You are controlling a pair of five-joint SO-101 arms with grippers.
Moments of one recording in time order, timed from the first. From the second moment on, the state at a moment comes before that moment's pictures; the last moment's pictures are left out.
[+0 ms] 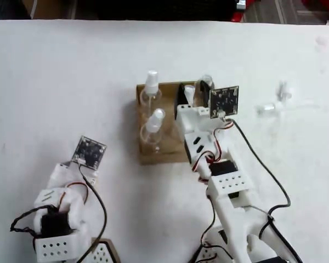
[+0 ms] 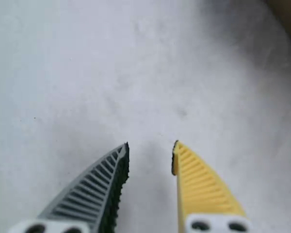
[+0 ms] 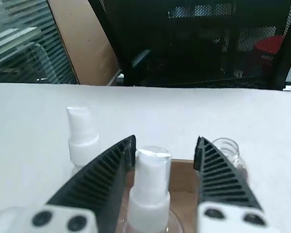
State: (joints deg) left arm -14.1 -104.4 96.9 64.4 -28.8; right arm -17.9 -35.6 67.5 -14.2 -5.0
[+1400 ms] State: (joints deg) left arm -14.1 -104.4 96.9 64.4 -28.8; right arm -13.3 -27.0 31.3 24.9 -5.0
